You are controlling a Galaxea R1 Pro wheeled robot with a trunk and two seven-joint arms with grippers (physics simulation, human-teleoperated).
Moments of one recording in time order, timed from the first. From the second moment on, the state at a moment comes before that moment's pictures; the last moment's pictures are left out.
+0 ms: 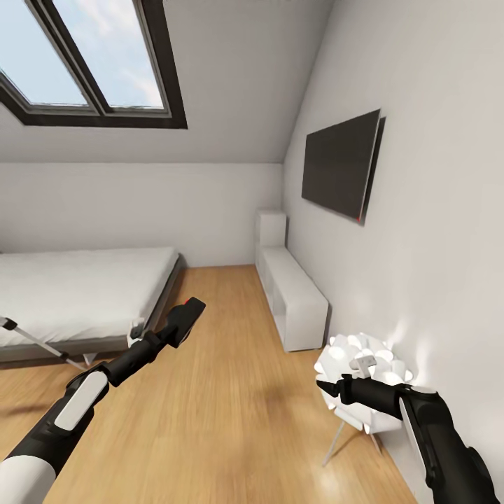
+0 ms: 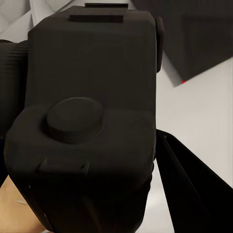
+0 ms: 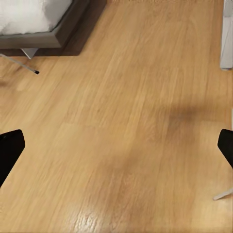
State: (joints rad) left arm -0.55 0.28 -0.10 -0.93 1.18 0.46 -0.46; right arm -0.36 -0.07 -0.24 -1.31 0.23 0.67 0.85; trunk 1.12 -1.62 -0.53
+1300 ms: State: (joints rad) left arm -0.55 0.28 -0.10 -0.93 1.18 0.46 -0.46; right arm -0.36 -0.07 -0.24 -1.31 0.23 0.66 0.86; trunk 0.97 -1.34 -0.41
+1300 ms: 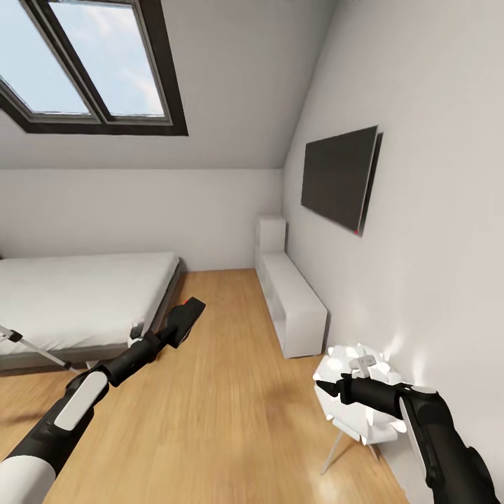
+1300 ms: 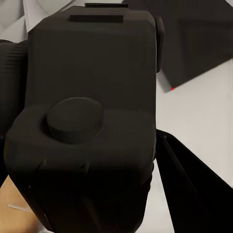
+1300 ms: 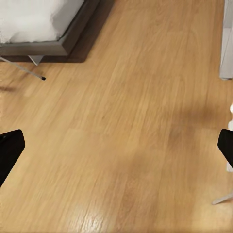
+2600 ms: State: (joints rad) left arm -0.55 0.28 -0.10 -0.93 1.18 0.46 -0.46; right arm -0.36 -0.07 -0.24 -1.31 0.22 0.66 0.86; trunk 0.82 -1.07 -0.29
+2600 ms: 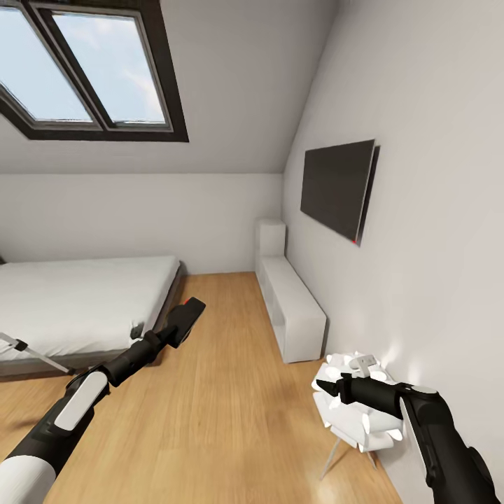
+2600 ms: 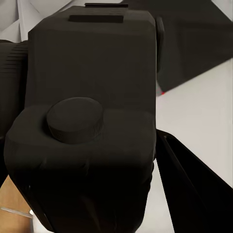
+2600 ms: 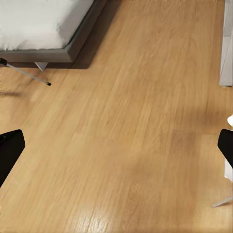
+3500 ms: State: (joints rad) left arm -0.55 0.28 -0.10 -0.93 1.18 0.46 -0.46; right arm -0.36 -0.07 -0.24 -1.31 0.22 0.66 0.86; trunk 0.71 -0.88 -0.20
